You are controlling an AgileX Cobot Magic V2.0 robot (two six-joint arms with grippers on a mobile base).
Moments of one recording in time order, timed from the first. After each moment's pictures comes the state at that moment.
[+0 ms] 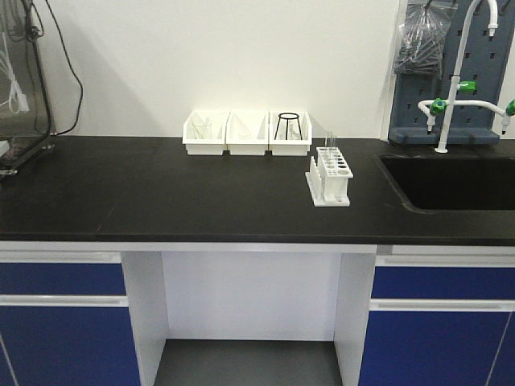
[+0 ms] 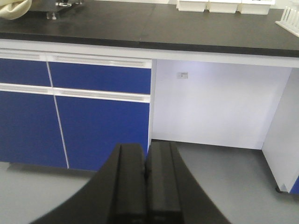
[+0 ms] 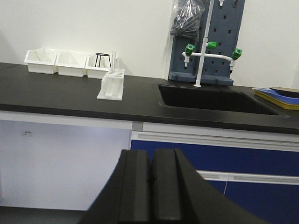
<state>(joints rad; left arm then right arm) 0.08 -0.01 0.03 0.05 0.29 -0.17 -0.07 -0.01 0.03 -0.10 0.05 -0.02</state>
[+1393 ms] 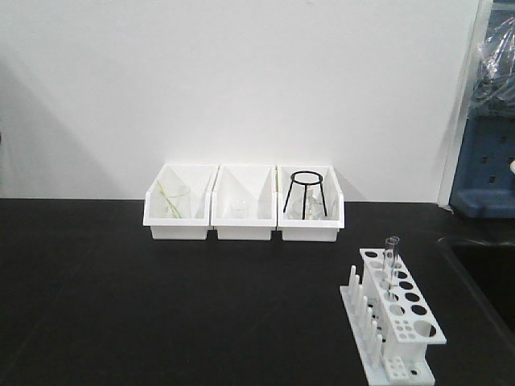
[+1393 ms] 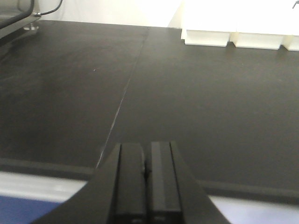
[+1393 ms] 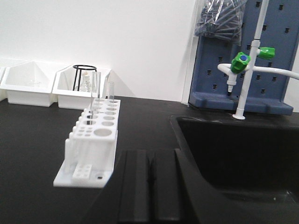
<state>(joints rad) 0.08 -0.01 0.03 0.05 0.29 -0.17 -0.07 -0.01 0.03 -0.10 0.06 -0.02</state>
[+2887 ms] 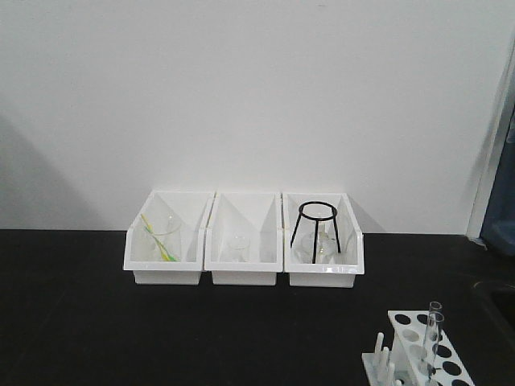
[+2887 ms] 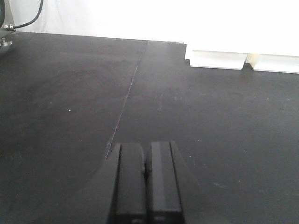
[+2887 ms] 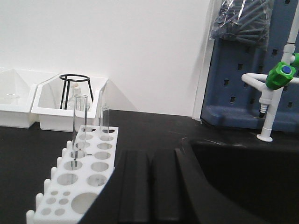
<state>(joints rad) 0.08 -0.01 0.03 0.05 0.29 -0.17 -0.07 -0.01 0.03 -0.10 0.06 -0.02</state>
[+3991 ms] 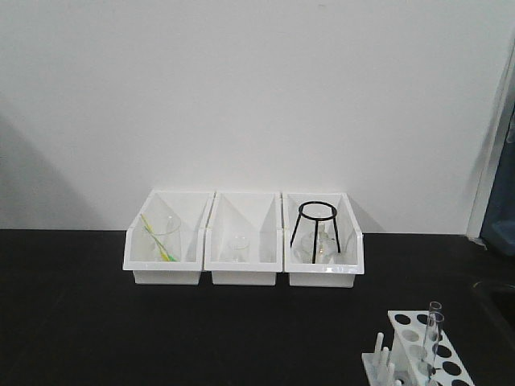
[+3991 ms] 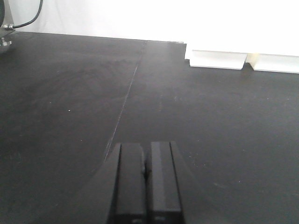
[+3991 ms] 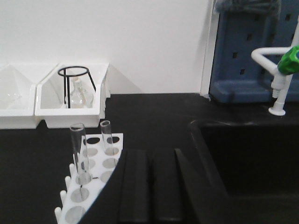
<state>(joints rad) 0.08 -0.01 0.03 0.05 0.29 -0.17 -0.07 0.46 -0.32 -0.07 0.14 0.05</state>
